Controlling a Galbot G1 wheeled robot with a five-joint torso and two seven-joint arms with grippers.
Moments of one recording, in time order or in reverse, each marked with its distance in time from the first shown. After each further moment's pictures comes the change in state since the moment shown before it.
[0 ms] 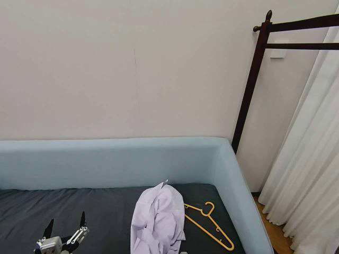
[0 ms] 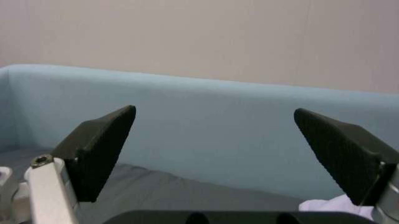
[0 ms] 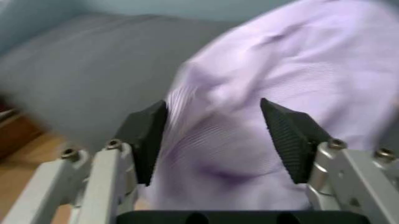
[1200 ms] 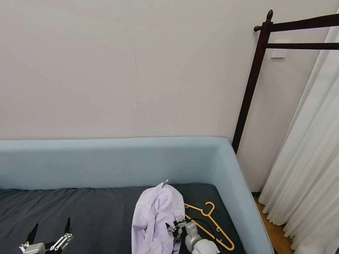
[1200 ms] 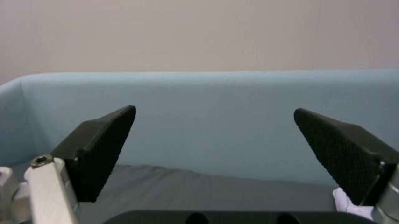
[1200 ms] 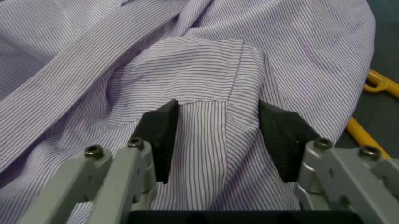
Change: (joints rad) left arm -0.023 0.038 -0.108 0.132 -0.021 -0.074 0.116; right arm 0.315 0.348 0.094 -0.717 -0.320 0.064 -0.125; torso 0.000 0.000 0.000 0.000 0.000
